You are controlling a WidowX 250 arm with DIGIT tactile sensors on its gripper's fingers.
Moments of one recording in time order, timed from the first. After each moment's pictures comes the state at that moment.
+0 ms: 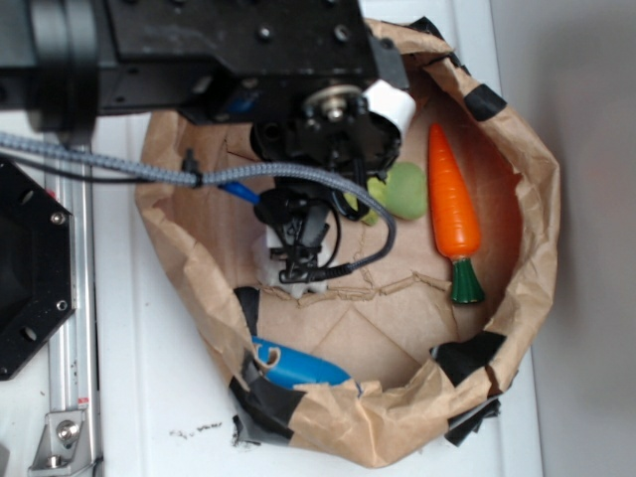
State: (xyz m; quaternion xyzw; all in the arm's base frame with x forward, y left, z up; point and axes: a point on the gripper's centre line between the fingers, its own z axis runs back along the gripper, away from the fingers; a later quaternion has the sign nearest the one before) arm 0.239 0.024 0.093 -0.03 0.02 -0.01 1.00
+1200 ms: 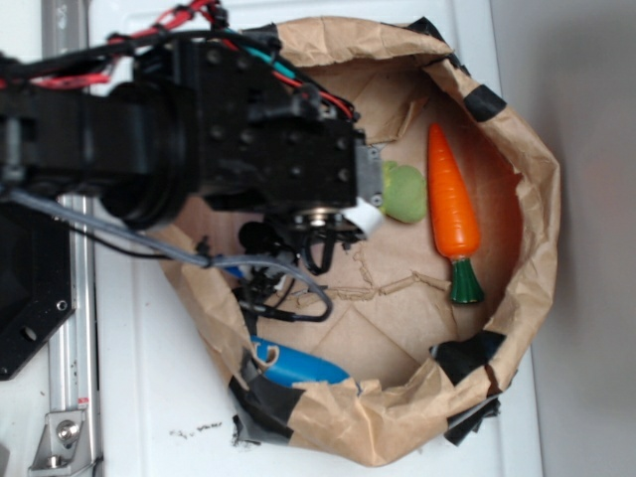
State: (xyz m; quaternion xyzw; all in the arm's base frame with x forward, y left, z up) arm 0.220 0.025 0.033 0.03 0.06 -0.17 0.98
